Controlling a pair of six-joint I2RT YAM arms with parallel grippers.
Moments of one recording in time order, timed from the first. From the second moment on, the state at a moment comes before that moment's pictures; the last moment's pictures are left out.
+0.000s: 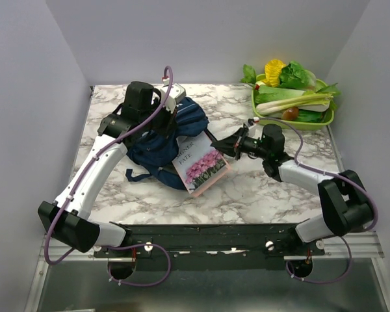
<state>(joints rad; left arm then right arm) -0.42 1.34 1.47 -0.70 0.35 0.17 0.40 1.44 0.66 0.62 -0.72 1.51</state>
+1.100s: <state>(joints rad) -0.44 1.34 1.54 -0.79 0.47 0.06 0.58 1.76 1.07 0.31 -0.14 1.28</state>
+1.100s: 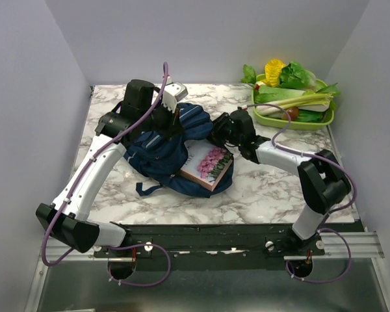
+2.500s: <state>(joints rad) -0.45 1.34 1.52 -0.79 0.47 0.07 0.75 1.29 0.84 -0.17 0.00 0.82</state>
